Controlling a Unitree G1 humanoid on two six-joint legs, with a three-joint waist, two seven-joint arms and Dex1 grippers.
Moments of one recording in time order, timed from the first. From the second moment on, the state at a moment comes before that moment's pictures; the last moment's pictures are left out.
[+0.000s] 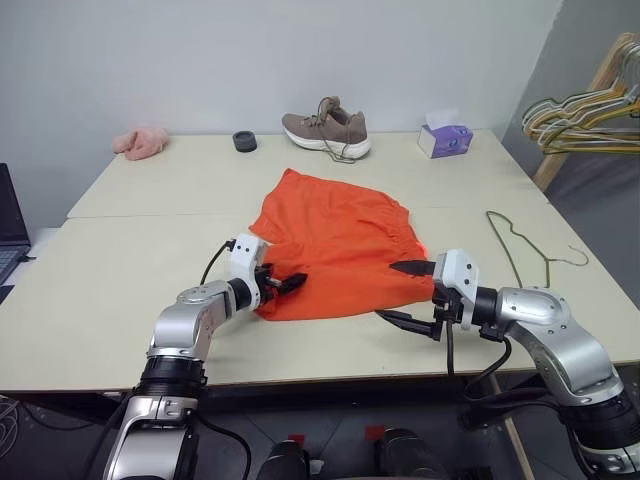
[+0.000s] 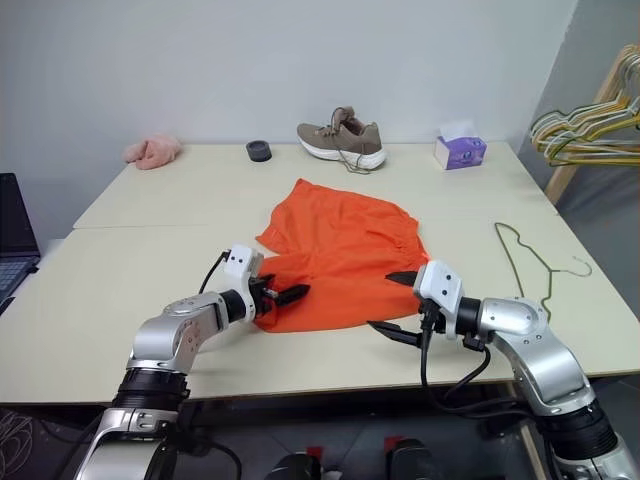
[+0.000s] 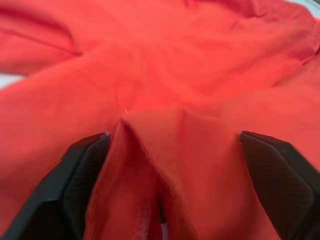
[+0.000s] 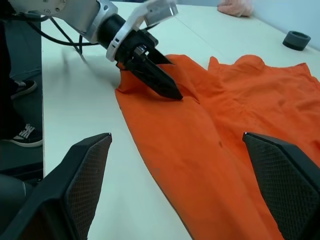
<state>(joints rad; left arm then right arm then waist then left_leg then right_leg) -0.43 0.40 0.05 0.22 -0.31 0.69 -0.64 -0.23 -0.62 0.14 -0.36 0.33 0.37 0.91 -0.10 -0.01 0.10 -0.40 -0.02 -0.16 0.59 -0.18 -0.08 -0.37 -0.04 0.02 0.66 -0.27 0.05</state>
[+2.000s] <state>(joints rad) 0.23 0.94 0.20 -0.43 -0.65 0.64 -1.15 -0.41 -0.85 0.40 -0.09 0.01 0.12 1.39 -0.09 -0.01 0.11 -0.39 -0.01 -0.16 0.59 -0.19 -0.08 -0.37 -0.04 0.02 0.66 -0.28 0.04</state>
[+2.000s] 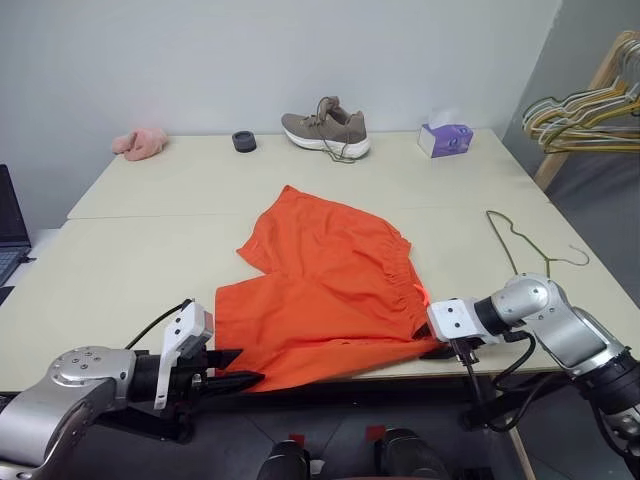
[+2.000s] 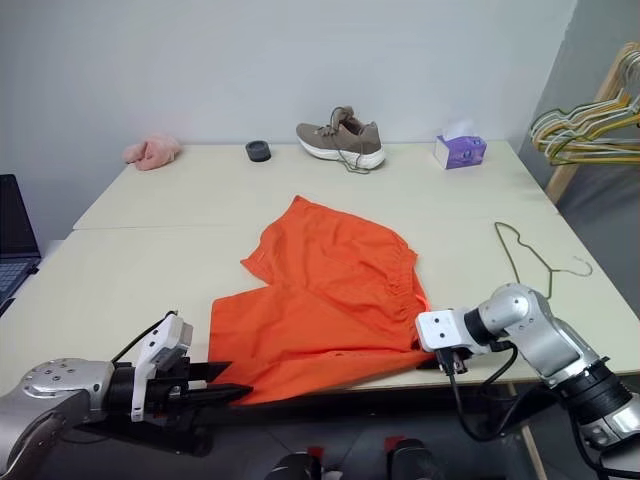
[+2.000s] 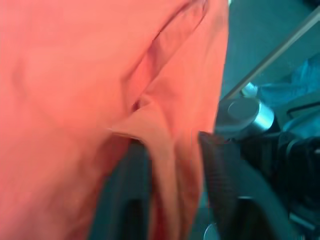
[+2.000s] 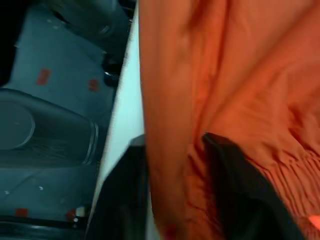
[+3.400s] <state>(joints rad) -0.33 0.71 0.00 -0.34 -0.64 0.64 -1.02 -0.64 -0.60 -0.23 0.70 0.15 0.53 0.35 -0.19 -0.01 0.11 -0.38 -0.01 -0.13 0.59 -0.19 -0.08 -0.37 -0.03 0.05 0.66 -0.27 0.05</state>
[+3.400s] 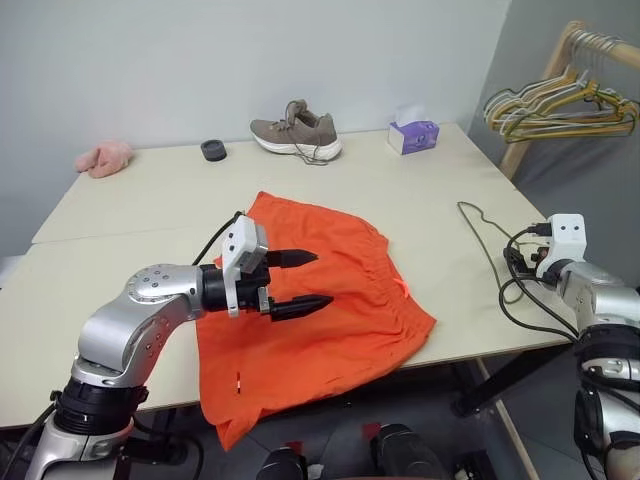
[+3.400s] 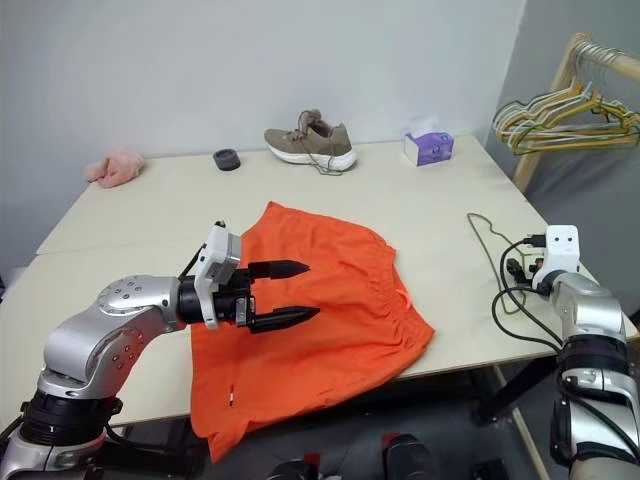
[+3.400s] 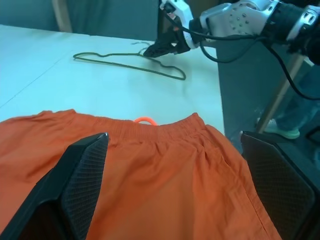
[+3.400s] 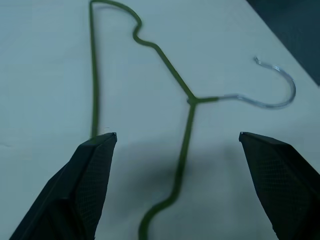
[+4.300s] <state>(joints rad) -0.36 0.68 0.02 -0.19 -0.52 0.55 -0.92 -0.80 -0.58 -0.05 0.99 0.01 0.26 0.49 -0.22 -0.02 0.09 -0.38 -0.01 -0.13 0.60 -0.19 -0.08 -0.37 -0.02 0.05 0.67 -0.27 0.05</state>
